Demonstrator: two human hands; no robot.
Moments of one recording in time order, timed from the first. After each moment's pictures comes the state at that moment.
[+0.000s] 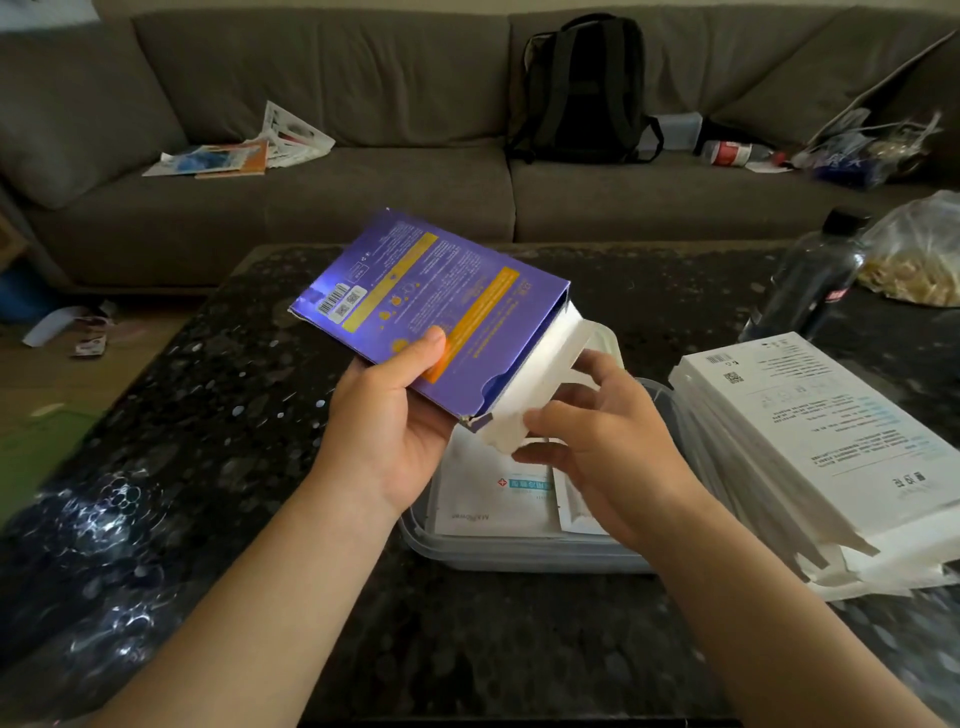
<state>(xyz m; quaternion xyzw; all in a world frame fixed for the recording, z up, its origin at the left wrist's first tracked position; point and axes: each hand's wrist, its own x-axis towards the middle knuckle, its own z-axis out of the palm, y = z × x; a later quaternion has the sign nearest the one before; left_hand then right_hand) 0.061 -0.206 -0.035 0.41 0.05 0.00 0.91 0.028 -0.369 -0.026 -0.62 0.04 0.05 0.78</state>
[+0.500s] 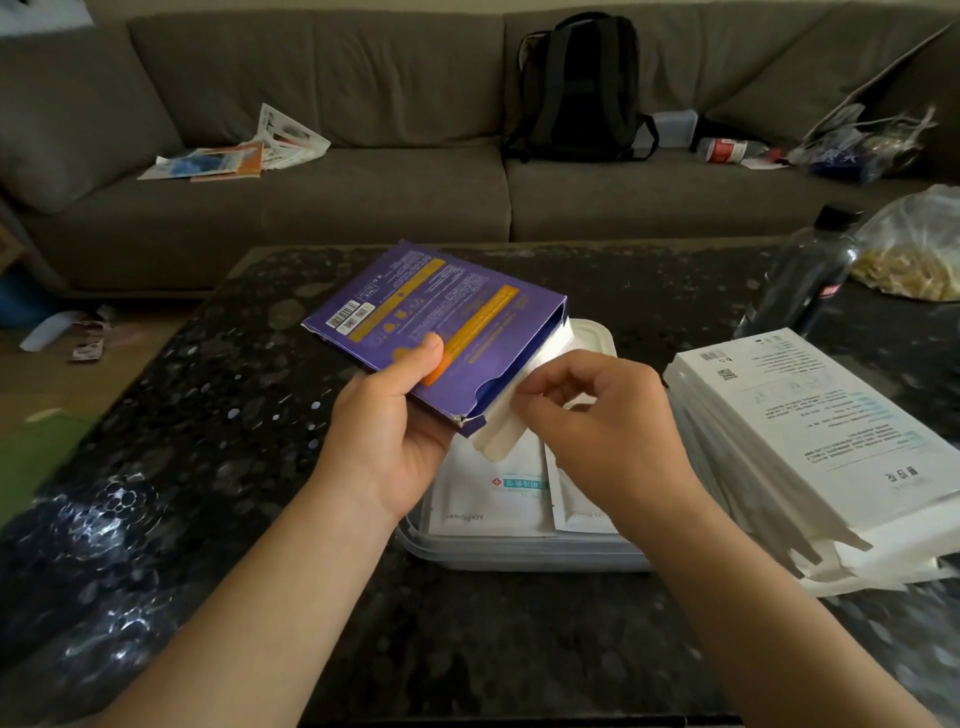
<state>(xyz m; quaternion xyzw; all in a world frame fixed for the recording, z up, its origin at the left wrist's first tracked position) 0.056 -0.212 -0.035 0.43 0.06 -0.04 0.90 0.026 -0.372 -0.021 -0.84 0.00 -0.11 0.53</state>
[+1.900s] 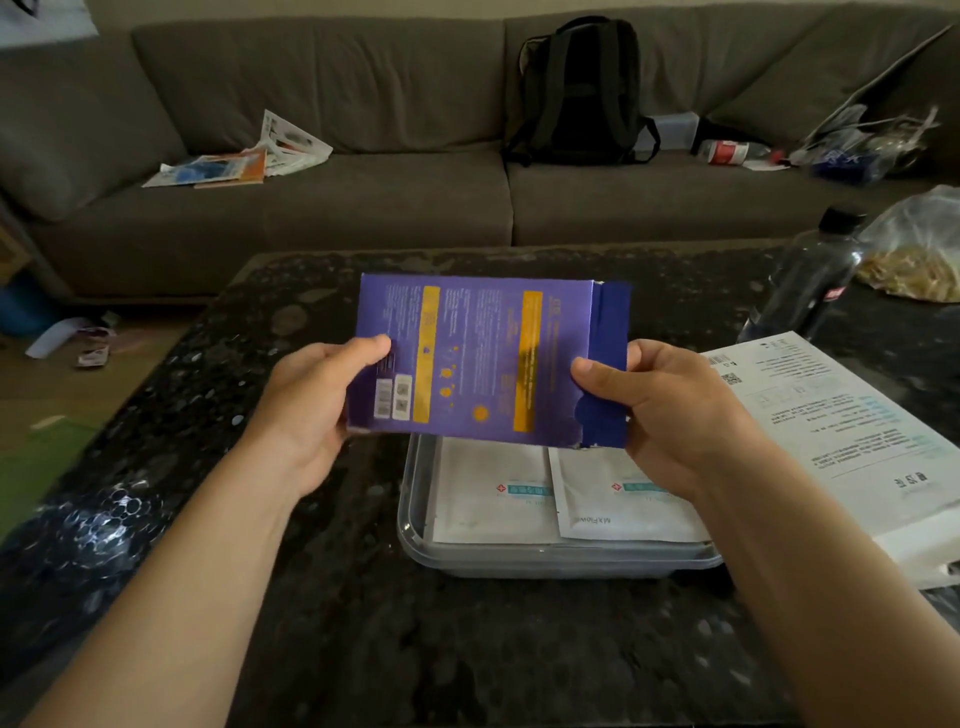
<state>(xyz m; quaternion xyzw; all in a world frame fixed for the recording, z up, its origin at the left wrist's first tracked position) 0.091 -0.147 -0.039 0.67 0.12 0.01 0.73 0.054 -0.409 -0.016 -0.62 0.11 0.03 0.78</state>
